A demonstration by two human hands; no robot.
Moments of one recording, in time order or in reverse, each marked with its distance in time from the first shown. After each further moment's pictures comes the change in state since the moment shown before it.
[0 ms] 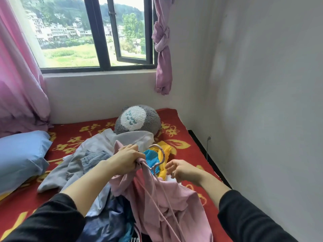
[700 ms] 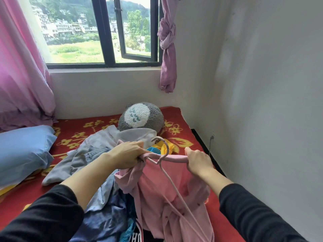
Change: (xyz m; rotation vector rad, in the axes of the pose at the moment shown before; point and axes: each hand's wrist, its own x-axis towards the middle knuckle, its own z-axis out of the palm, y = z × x) left_hand -0.011 0.006 -0.019 0.190 -0.090 0.027; right_hand 0.003 0.005 -0.016 -1.042 0.599 -0.113
